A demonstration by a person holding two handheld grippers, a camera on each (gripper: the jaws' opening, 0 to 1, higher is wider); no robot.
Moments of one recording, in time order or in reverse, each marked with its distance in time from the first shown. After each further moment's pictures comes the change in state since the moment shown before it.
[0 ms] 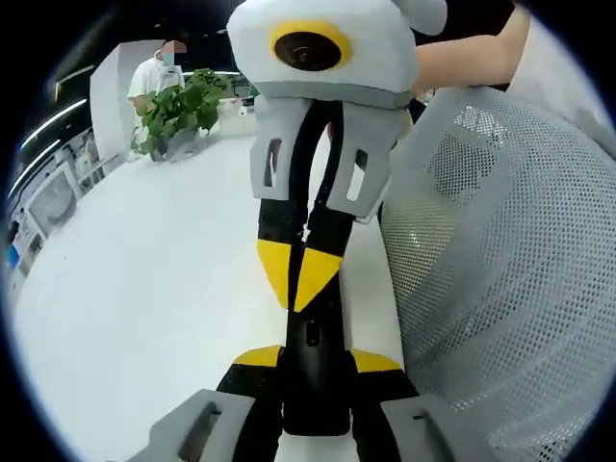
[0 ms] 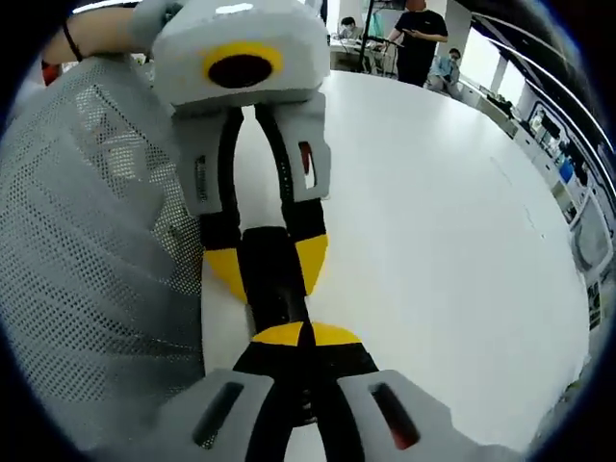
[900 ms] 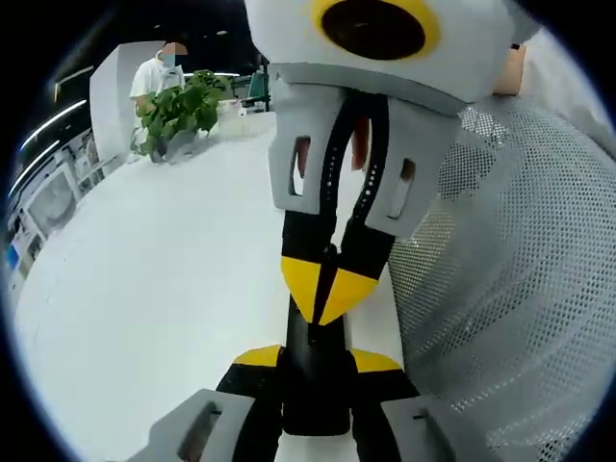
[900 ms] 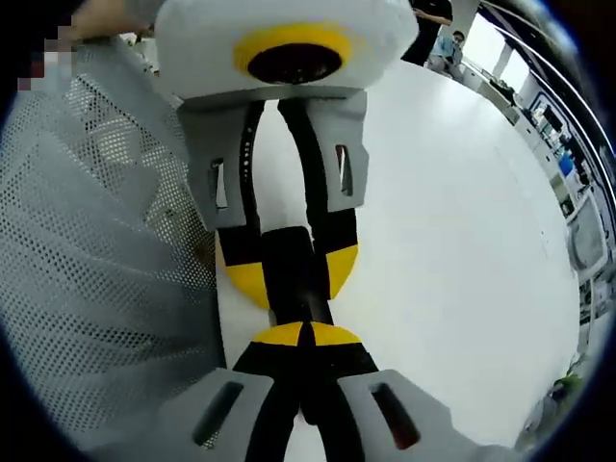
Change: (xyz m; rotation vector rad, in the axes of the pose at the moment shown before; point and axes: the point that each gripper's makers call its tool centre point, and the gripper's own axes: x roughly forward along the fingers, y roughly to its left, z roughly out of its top) left arm 0.000 0.000 0.000 0.005 -0.006 -0.004; right arm 0.005 0.010 0.002 0.012 0.154 -0.051
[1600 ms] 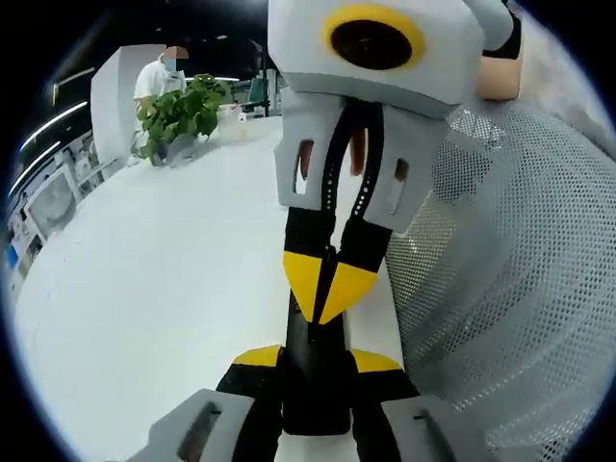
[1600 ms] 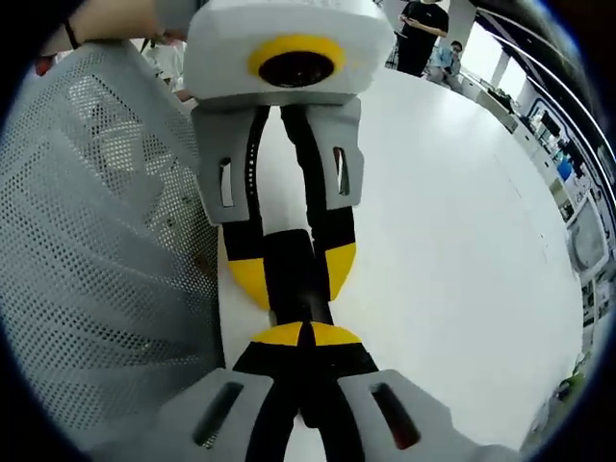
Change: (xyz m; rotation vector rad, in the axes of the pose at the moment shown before) left arm 0.000 0.001 0.001 0.005 -0.022 -0.004; right arm -0.001 -0.002 0.000 0.010 -0.077 0.008
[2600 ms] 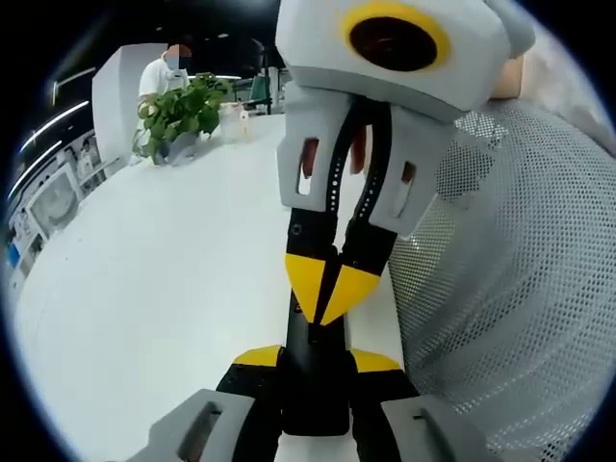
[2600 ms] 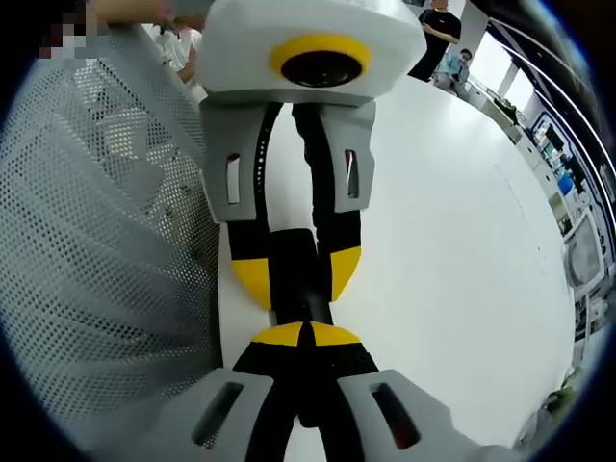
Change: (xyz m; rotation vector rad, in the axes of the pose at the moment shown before) left arm 0.000 0.000 0.000 -0.010 0.001 0.012; right arm 0.001 0.001 0.000 -0.048 0.013 -0.014
